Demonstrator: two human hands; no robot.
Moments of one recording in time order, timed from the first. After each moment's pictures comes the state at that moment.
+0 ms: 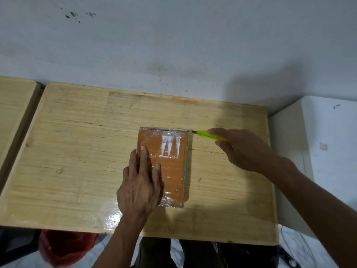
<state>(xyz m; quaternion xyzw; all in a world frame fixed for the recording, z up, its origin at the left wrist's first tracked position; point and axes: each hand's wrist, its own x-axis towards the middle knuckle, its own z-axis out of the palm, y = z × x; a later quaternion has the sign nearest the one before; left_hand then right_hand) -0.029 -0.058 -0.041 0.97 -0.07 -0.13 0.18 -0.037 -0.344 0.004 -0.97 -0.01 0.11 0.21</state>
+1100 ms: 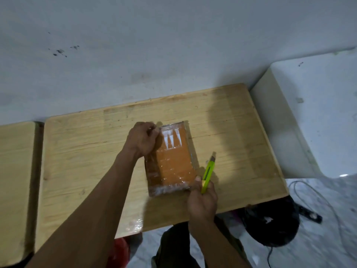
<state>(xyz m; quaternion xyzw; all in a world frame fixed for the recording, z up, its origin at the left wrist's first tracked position) 0.114 -0.069 -0.023 0.91 -0.25 -0.26 0.22 -0.114 -0.092 -0.029 -0.50 0.66 -0.13 0.55</state>
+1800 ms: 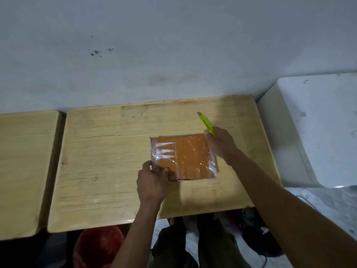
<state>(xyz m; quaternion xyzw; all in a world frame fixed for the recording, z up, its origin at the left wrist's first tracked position) -0.020 -0.010 0.003 0.90 0.09 -0.24 0.36 -0.043 -0.234 0.015 -0.81 0.41 0.06 0.42</state>
